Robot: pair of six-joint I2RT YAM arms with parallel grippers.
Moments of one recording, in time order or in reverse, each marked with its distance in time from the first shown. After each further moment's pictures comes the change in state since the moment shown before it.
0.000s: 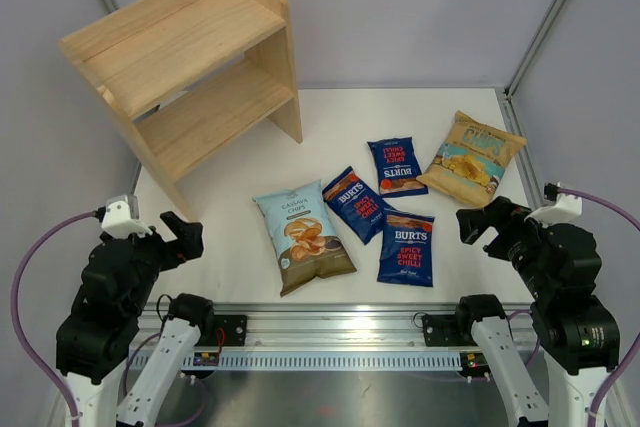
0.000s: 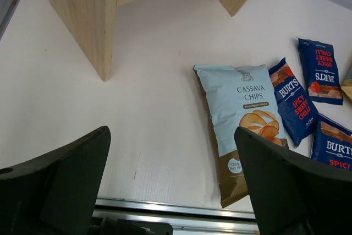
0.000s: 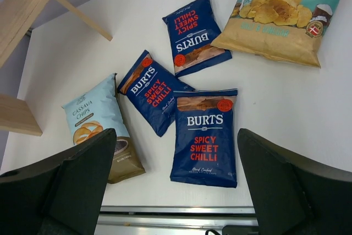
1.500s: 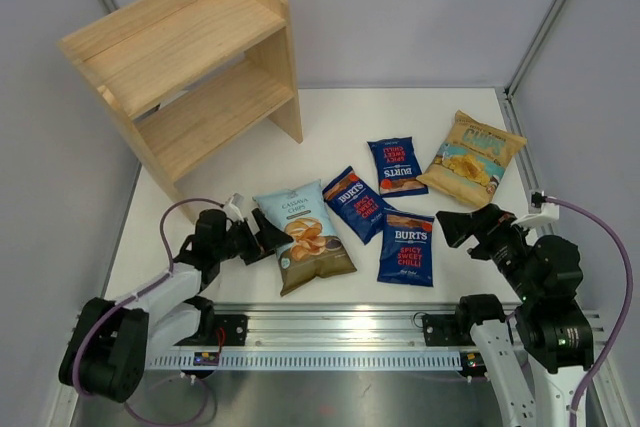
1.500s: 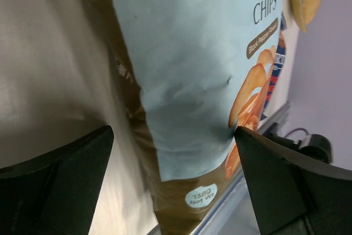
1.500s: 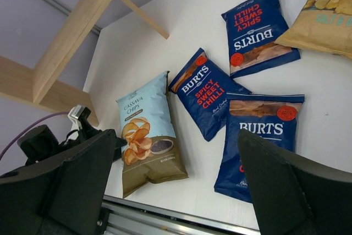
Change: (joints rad) left arm -0.028 0.655 -0.871 1.274 0.734 -0.415; right arm 0.000 -0.150 -0.238 0.227 -0.188 0.153
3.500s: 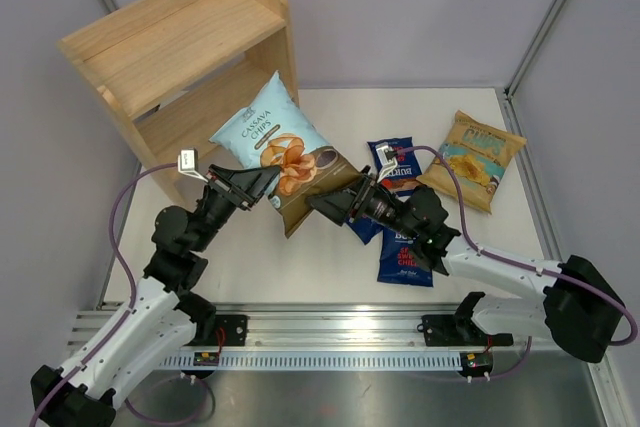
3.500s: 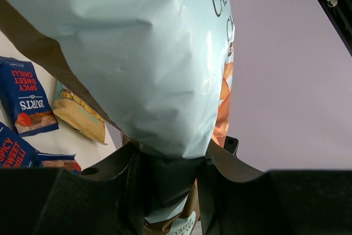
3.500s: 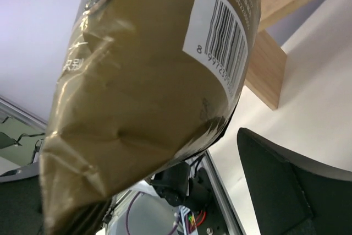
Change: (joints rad) left arm -0.240 -0.355 0.321 0.250 -0.350 -0.392; right arm 0.760 0.881 -0.309 1.648 -0.035 0.317
